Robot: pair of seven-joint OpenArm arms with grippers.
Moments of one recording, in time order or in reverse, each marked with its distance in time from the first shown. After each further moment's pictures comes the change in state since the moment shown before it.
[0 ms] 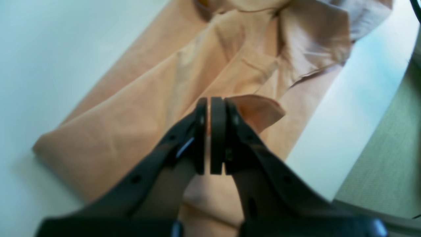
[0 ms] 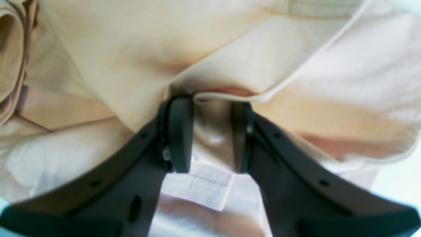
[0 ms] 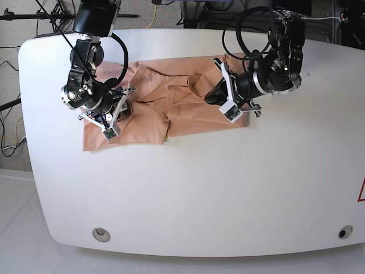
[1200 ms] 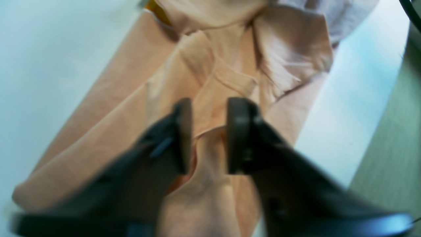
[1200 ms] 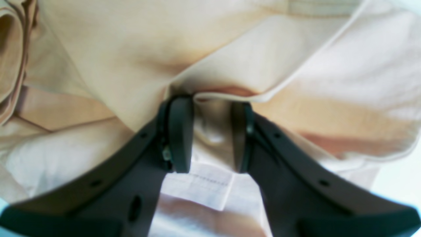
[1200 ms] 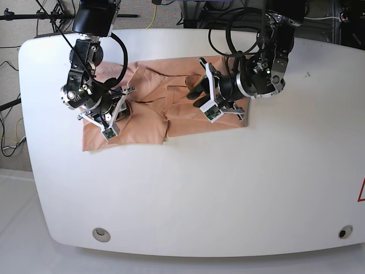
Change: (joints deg) left arm -3.0 0.2 7.4 -2.8 5.1 2.2 -3.6; right arm -0.1 0.2 0.2 0.0 0.0 0.0 0.3
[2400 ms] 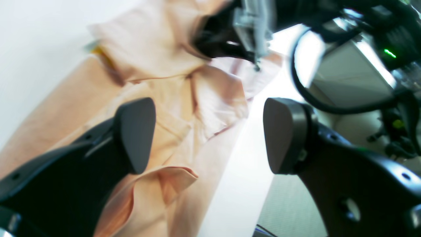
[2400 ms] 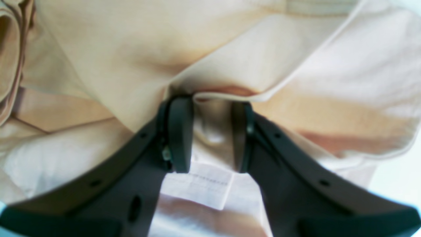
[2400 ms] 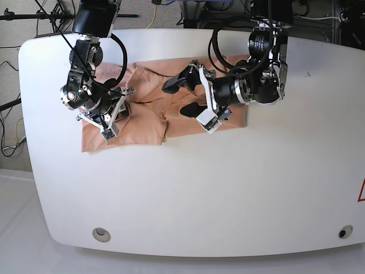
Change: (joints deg) left arm -2.5 7.0 -6.5 0.4 -25.0 -1.5 17.1; right arm 0.3 -0.1 0.3 -0.3 -1.3 0.1 0.3
